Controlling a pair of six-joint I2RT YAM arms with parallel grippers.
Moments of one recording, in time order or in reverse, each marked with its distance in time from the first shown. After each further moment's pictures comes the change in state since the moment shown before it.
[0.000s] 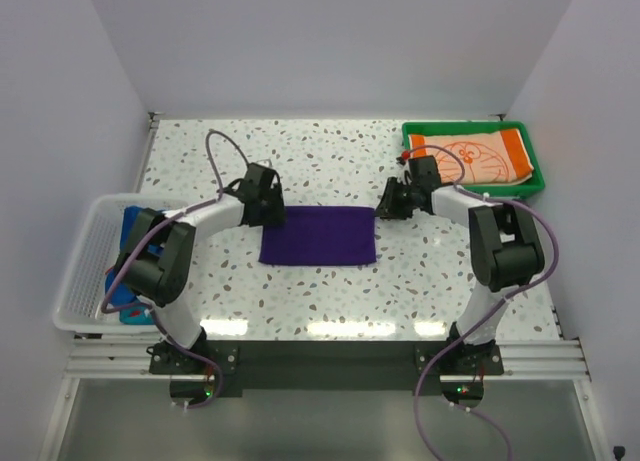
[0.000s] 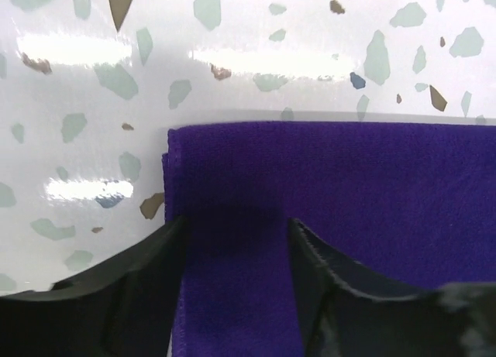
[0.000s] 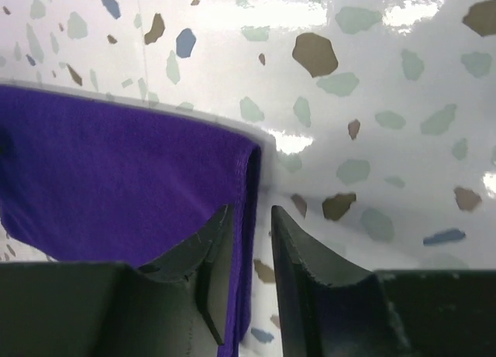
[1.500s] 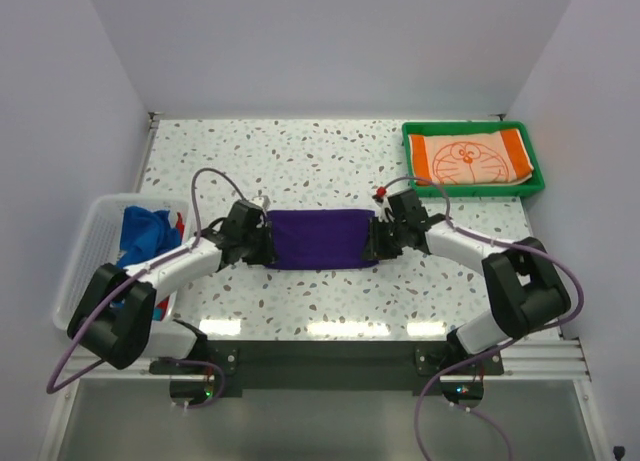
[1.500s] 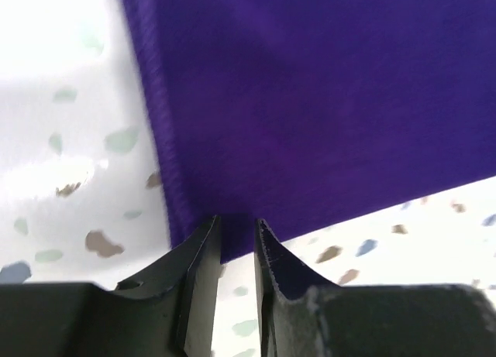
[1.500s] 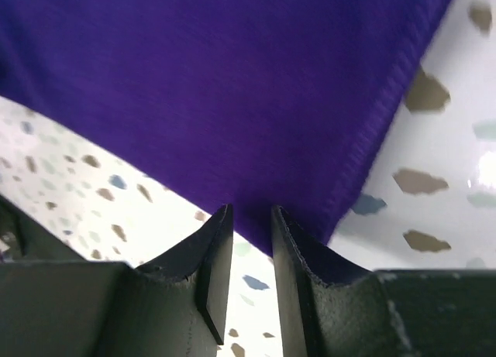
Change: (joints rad) left arm -0.075 -0.399 -0.328 -0.026 0.168 0.017; right arm 0.231 -0.320 -0.262 -0.109 -0.002 -0.015
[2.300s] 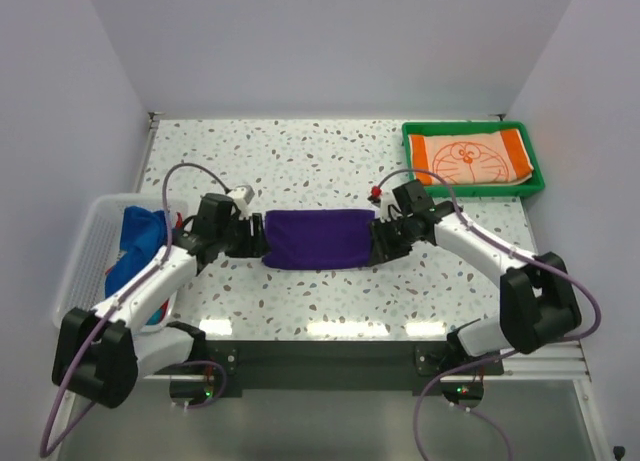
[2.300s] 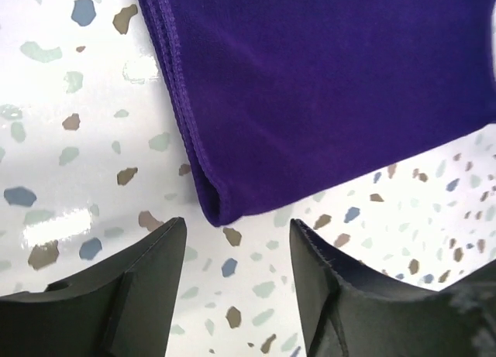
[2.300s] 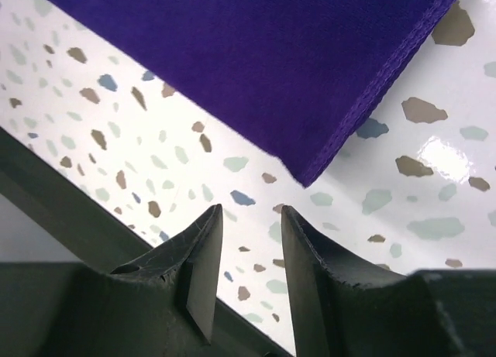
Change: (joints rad) left arm 0.150 -0.154 -0.010 -0.100 0.136 0.180; right arm -0.016 -0.047 0.106 -0.343 -0.048 -0.282
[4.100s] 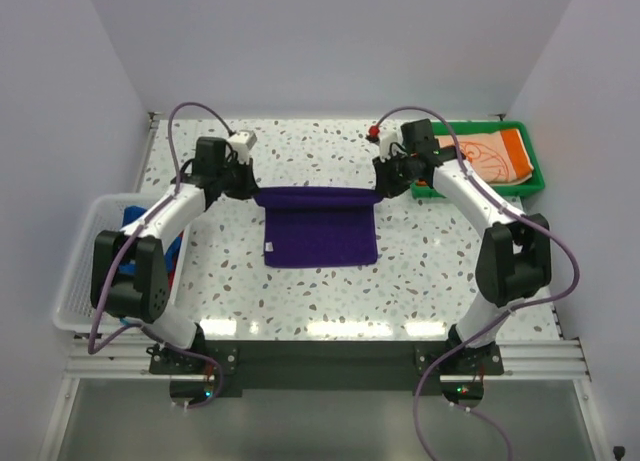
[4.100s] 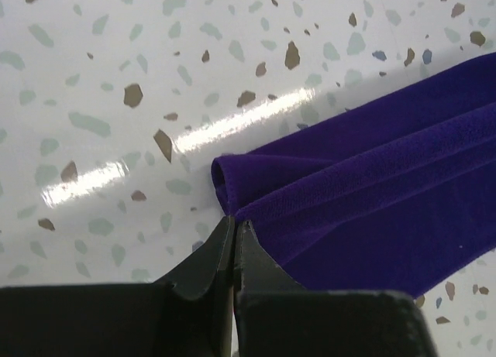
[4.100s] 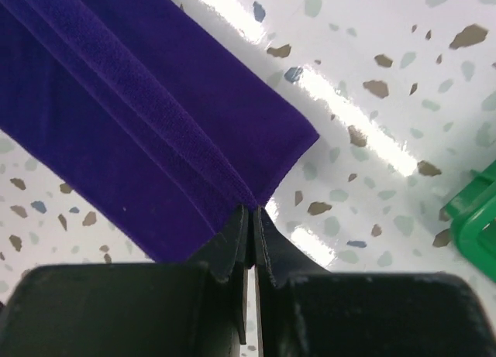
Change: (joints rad) left arm 0.173 0.434 0.459 0.119 0.106 0.306; right arm -0.138 0.269 0.524 -0.022 0.050 -0.370
